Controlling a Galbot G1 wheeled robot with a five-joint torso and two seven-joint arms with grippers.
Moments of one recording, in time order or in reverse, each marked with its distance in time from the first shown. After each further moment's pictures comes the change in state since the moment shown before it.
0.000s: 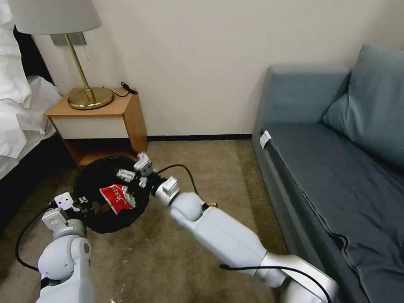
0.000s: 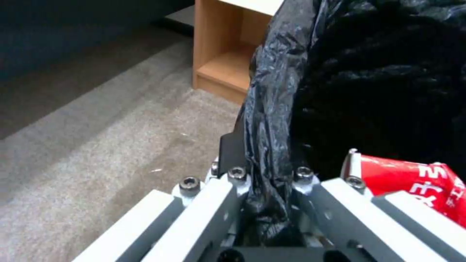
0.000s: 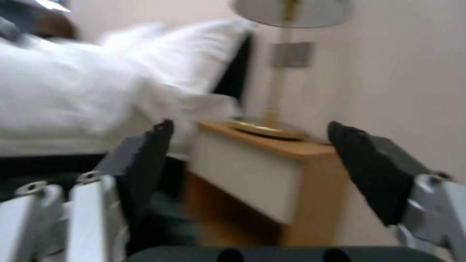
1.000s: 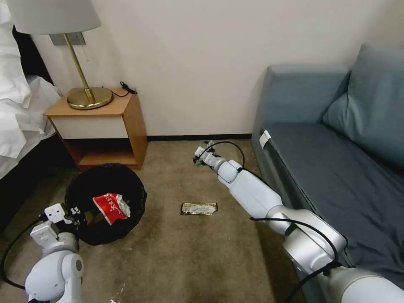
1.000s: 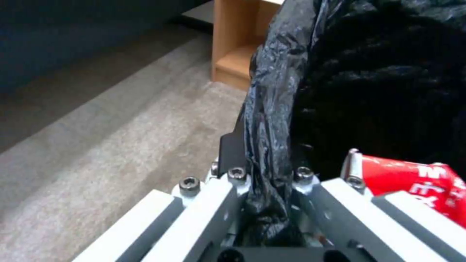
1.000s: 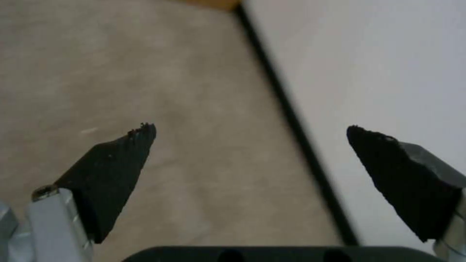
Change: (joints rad) left arm 0.132 -0.021 -0.025 -0.088 0.000 -0.027 -0.002; right arm 0.260 0.026 0.169 -0.688 -0.651 -0.219 -0.317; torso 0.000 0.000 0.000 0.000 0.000
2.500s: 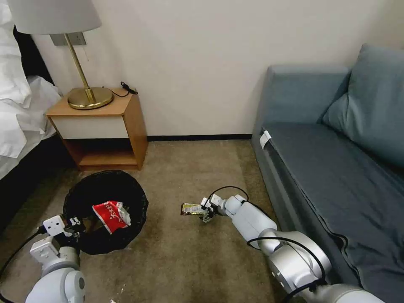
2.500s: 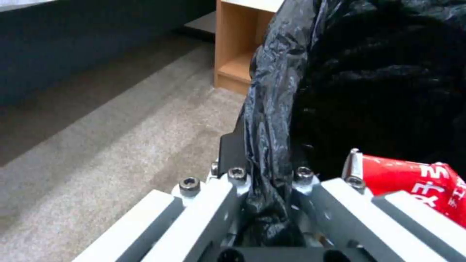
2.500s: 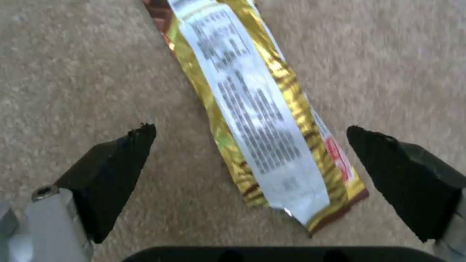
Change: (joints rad) left arm 0.089 -0.062 0.007 -0.064 0.056 -0.077 0.019; right arm -0.151 0.047 0.226 -0.270 -0.061 -0.026 -0.185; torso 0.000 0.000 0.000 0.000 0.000
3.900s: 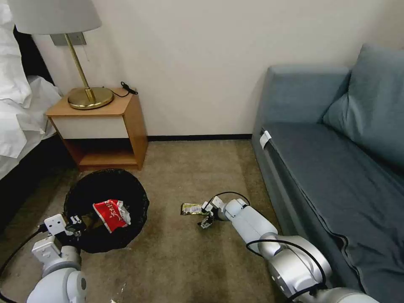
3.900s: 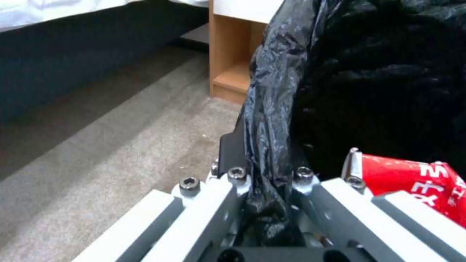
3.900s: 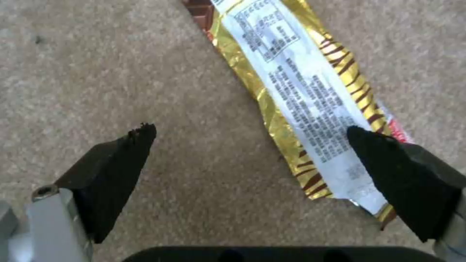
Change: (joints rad) left arm -0.002 0.001 0.024 -0.010 0.035 -0.017 0.003; right arm -0.023 0.005 -0.009 0.029 0.102 -0.092 -0.052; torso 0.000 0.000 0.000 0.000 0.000
